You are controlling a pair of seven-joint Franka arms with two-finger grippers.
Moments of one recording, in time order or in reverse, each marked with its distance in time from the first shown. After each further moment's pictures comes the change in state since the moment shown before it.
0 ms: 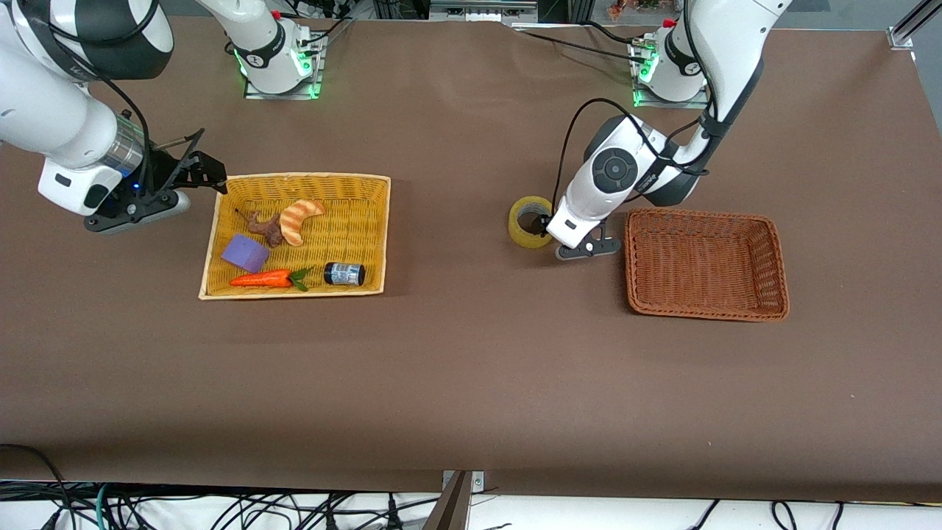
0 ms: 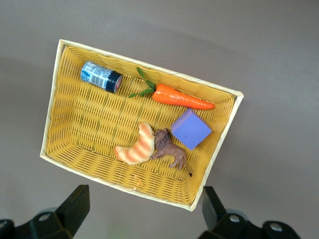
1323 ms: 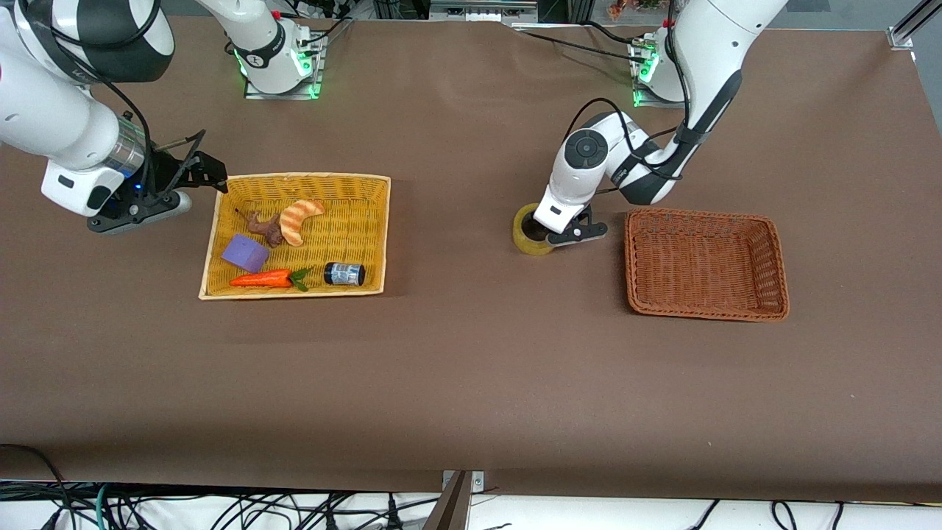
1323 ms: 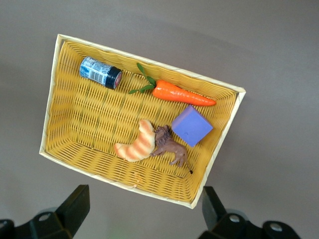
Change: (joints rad) left arm 0.023 0.051 -0.049 -0.037 0.305 0.075 -0.325; right arm 0.000 0.000 0.000 -0.008 0.000 -0.004 0.000
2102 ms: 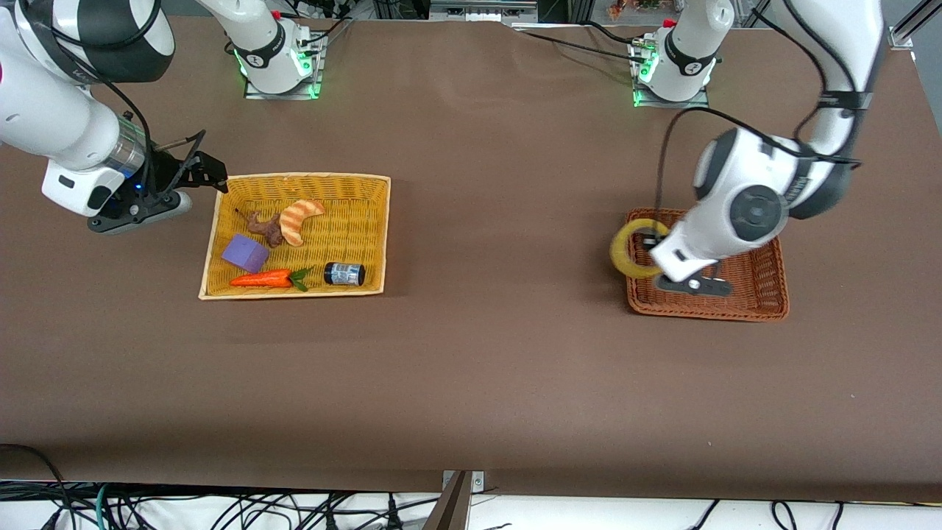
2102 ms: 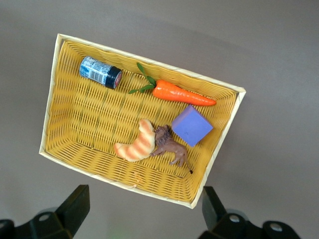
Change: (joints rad) left arm 0.042 -0.163 0.378 0.265 -0.320 -0.542 1.051; right arm 0.000 0.000 0.002 -0.001 -0.001 0.000 0.000
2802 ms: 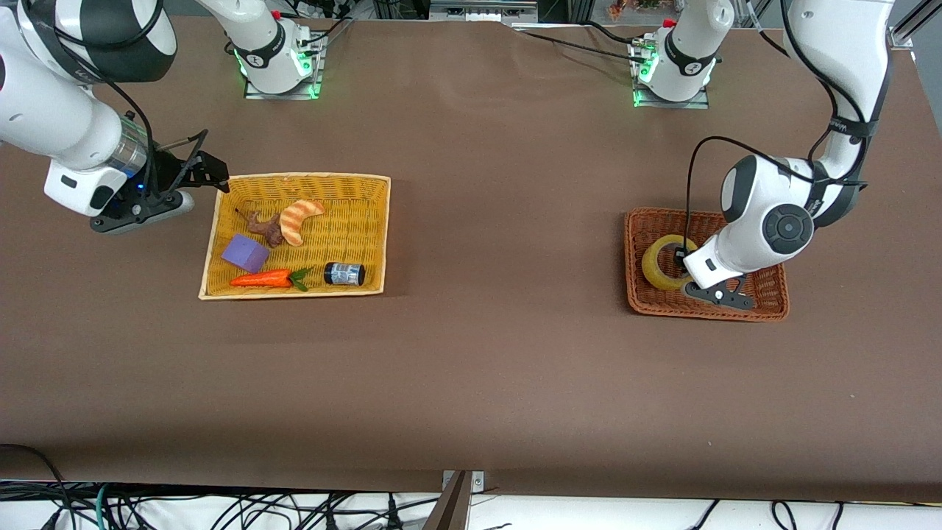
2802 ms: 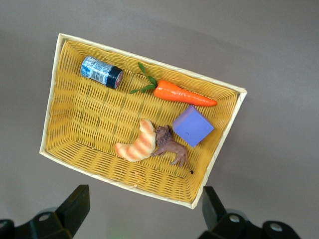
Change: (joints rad) left arm 0.017 0.084 0.079 -0.132 0.000 0.301 0.195; right arm 0.000 0.000 0.004 0.000 -0.001 0.001 0.000
